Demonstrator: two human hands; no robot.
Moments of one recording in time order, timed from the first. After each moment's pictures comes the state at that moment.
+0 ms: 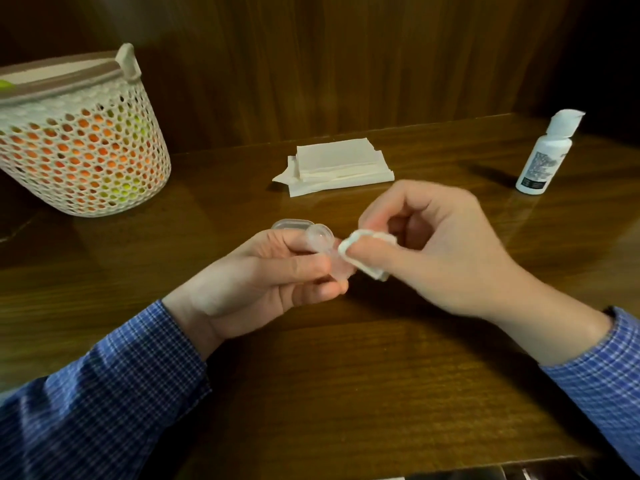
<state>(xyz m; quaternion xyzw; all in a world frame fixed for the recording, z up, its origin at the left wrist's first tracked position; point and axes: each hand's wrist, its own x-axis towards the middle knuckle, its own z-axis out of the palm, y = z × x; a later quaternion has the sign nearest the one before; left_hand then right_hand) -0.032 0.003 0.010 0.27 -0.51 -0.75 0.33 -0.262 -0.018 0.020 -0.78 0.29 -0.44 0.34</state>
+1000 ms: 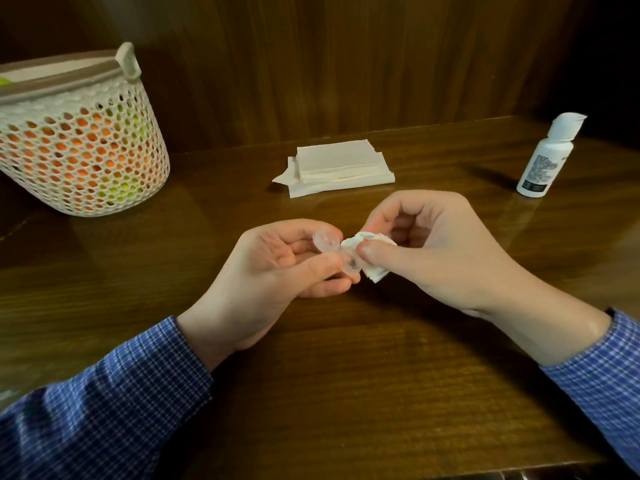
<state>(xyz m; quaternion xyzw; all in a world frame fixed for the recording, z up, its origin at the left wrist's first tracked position) -0.046 0.011 -0.001 0.36 -0.58 -0.57 0.46 -0.262 -0.019 0.021 -0.73 0.38 -0.40 0.40</state>
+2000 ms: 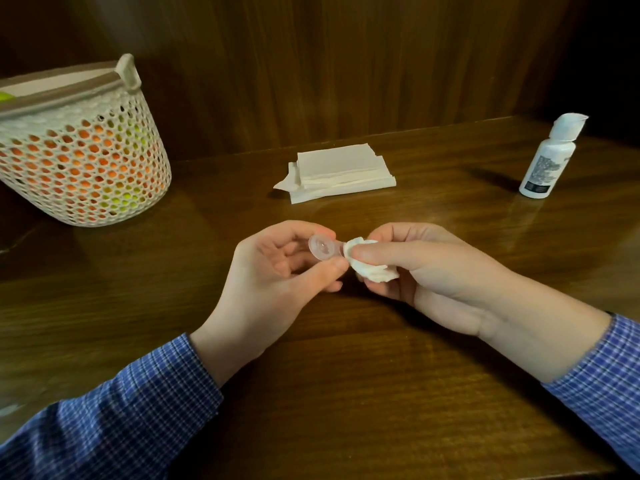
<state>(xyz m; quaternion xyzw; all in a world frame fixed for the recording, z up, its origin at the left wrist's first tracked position) -0.050 0.009 -0.010 0.43 -0.61 -0.41 0.52 -0.245 -0.021 0.020 -0.45 0.44 -0.34 0.70</state>
